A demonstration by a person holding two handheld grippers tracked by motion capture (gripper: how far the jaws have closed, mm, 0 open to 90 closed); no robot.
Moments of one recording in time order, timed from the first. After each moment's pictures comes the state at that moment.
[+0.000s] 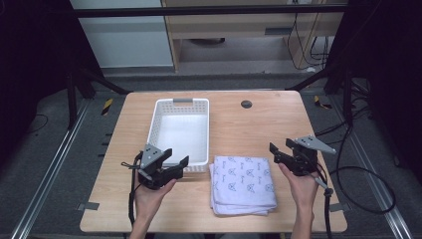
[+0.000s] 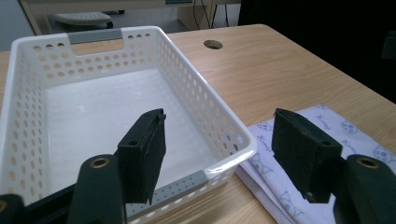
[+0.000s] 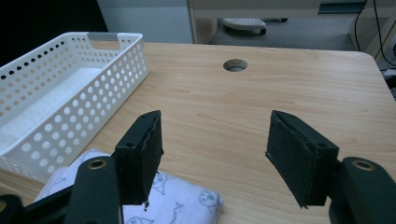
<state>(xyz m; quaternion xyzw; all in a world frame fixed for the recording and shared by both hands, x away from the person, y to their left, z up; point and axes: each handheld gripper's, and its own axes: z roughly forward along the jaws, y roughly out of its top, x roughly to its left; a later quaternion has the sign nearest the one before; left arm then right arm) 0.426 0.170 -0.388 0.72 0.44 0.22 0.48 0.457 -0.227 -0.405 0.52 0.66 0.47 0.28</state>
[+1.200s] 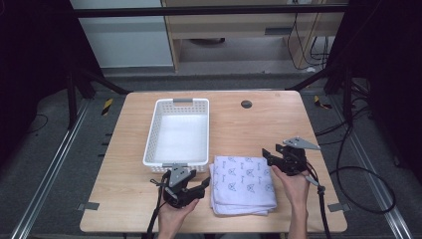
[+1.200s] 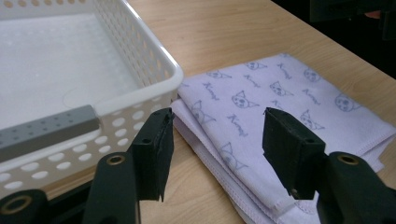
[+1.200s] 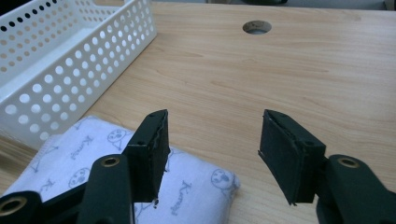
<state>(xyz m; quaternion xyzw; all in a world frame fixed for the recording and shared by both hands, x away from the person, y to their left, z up) 0.401 0.119 -0.441 0.75 0.43 0.17 0.47 0.474 -0.217 -0.436 0.52 0.70 0.44 0.23</state>
